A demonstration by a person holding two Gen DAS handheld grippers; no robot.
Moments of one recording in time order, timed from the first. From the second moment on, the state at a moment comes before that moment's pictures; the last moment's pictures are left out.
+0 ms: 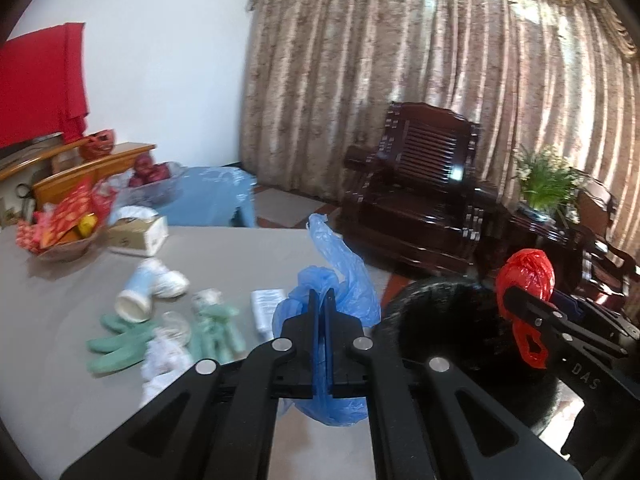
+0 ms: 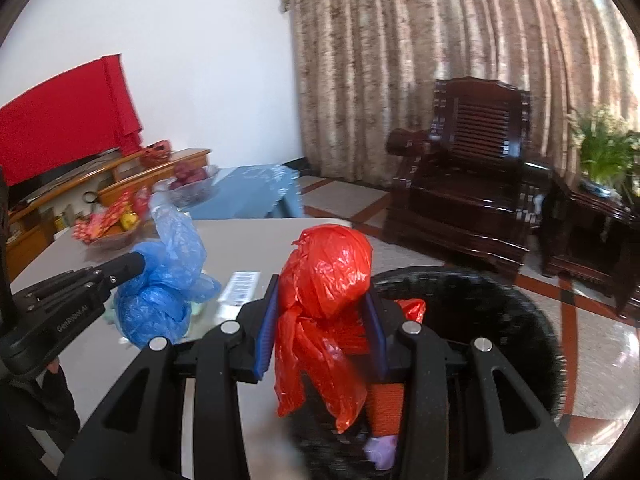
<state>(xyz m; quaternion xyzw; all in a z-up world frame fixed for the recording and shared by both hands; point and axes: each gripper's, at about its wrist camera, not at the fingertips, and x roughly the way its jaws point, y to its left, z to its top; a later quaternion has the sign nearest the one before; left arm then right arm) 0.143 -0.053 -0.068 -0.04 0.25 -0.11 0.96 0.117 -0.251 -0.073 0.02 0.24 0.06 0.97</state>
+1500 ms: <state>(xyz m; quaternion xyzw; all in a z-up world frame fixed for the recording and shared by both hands) 0.165 -0.088 -0.074 -0.03 0.25 -0.13 0.96 0.118 -0.327 -0.108 0.04 0.26 -0.05 0.96</state>
